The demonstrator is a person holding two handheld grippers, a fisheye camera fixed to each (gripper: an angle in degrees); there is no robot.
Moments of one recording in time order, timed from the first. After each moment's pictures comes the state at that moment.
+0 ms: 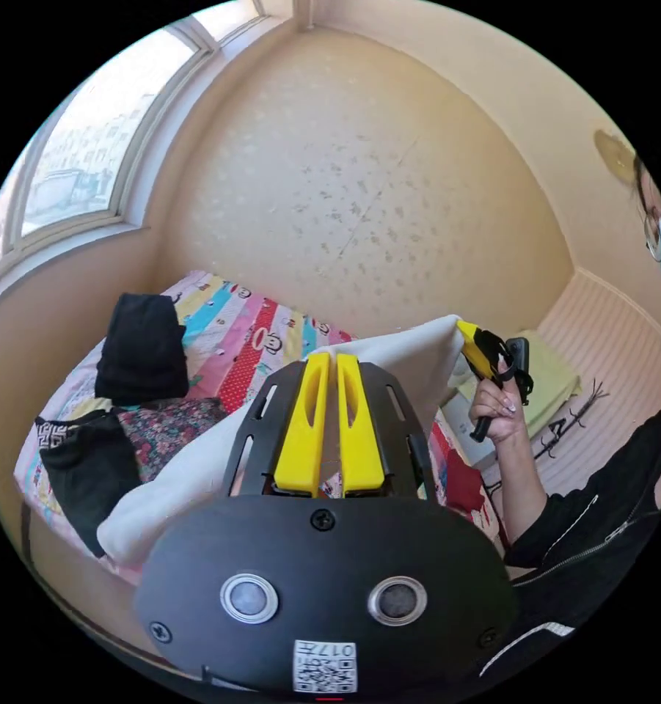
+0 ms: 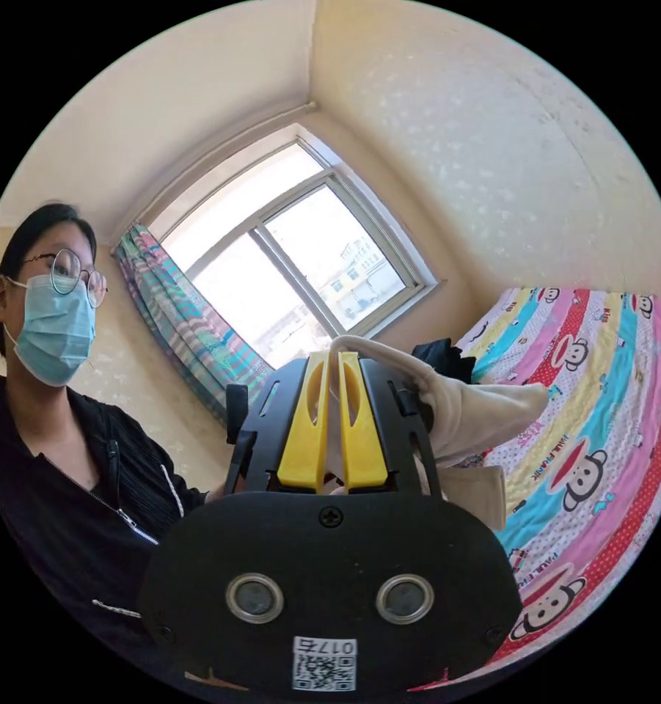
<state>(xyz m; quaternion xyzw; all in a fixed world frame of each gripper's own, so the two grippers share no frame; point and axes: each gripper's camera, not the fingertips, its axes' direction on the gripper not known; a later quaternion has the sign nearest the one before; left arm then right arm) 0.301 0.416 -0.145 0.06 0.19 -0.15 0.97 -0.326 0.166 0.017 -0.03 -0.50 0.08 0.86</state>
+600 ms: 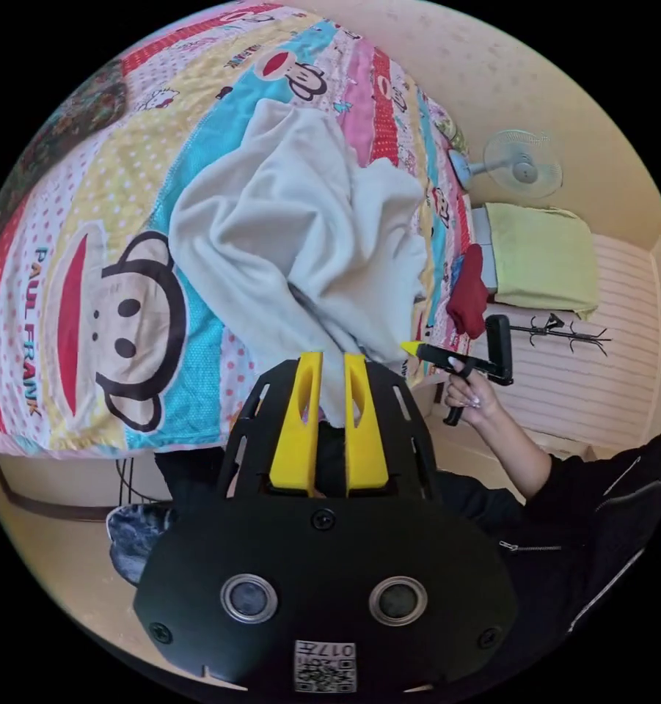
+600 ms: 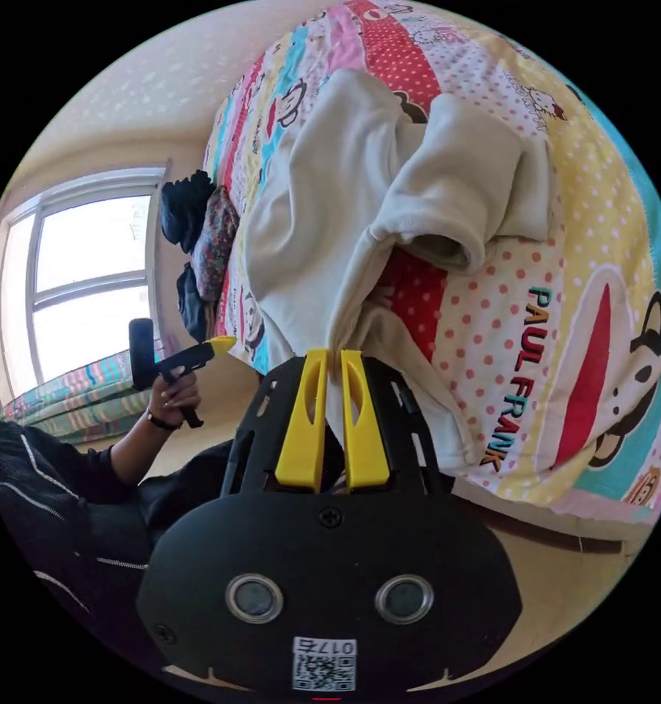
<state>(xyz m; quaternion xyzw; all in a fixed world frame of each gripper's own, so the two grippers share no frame) 0.482 0.555 0.189 -0.39 0.30 -0.18 0.85 -0.147 0.711 0.116 -0.42 -0.32 0.35 0.77</state>
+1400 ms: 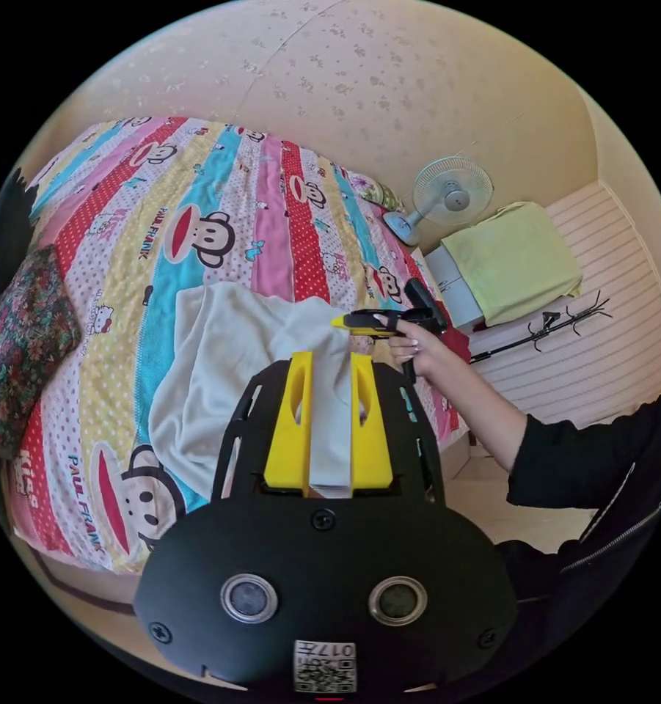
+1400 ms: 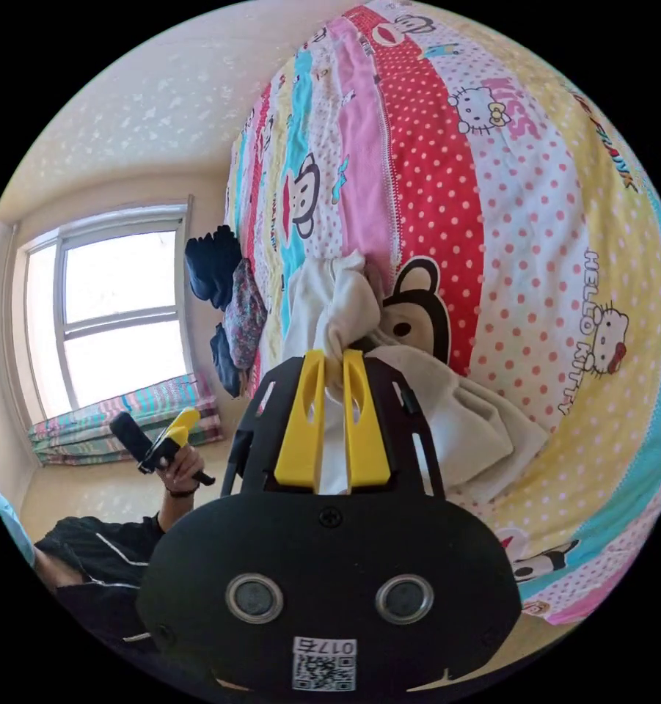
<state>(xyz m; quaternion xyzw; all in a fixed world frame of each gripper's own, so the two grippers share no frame) 0.508 0.253 0.257 -0.24 0.26 -0.08 0.93 0.030 0.671 0.281 -0.41 -0.34 0.34 0.78</state>
